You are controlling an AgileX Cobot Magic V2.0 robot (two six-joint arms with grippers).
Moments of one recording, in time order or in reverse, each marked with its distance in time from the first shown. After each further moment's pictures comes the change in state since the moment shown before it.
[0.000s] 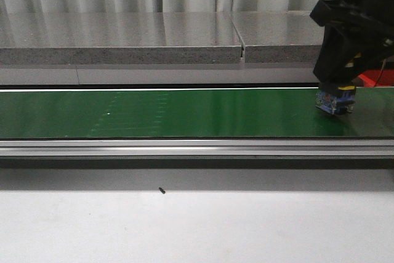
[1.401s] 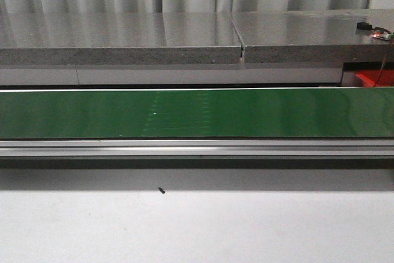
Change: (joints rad) left arm 0.000 0.000 0.000 0.000 0.000 0.000; right arm -0.848 -0.083 0.098 -0.063 0.079 0.073
